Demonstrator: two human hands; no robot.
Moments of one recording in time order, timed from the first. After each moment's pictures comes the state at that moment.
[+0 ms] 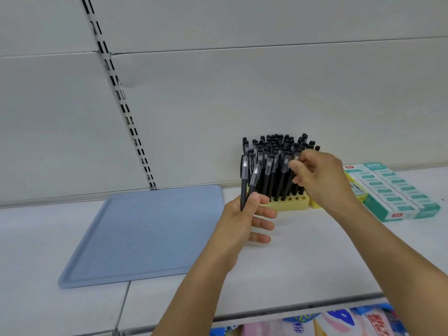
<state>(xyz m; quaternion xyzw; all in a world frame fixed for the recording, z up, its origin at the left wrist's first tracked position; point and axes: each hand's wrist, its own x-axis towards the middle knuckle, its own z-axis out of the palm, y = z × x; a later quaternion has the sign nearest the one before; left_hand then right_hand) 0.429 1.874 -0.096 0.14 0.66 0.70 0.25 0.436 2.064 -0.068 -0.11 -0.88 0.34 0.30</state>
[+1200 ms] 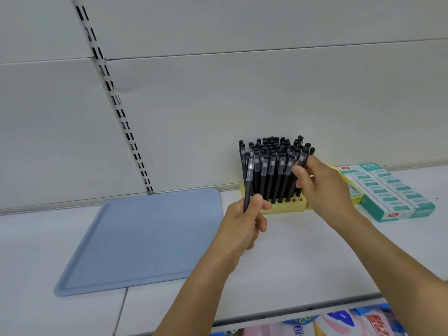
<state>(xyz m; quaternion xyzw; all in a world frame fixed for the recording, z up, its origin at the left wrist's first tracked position) 0.427 1.880 -0.097 0.15 0.69 0.66 0.24 0.444 2.074 -0.087 -0.14 -0.91 0.24 0.29</state>
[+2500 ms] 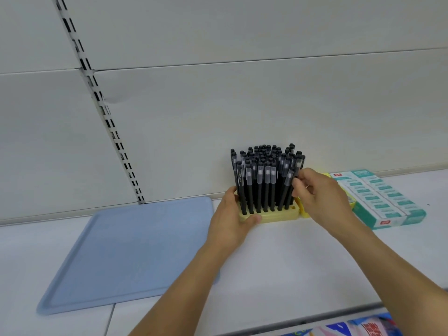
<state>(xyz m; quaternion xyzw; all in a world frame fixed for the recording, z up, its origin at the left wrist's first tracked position) 0.374 1.903 -0.133 0.24 0.86 0.45 0.05 0.447 2.089 -0.089 -0.16 -0.92 0.26 0.26</state>
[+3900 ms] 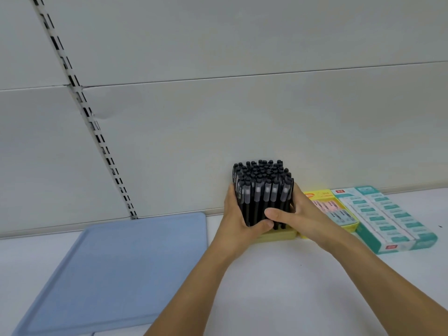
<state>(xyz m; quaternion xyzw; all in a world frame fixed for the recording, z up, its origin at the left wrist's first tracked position) 0.357 1.939 -0.130 0.27 0.74 0.61 0.07 0.424 2.100 -0.095 -0.02 -0.82 0.57 0.09</state>
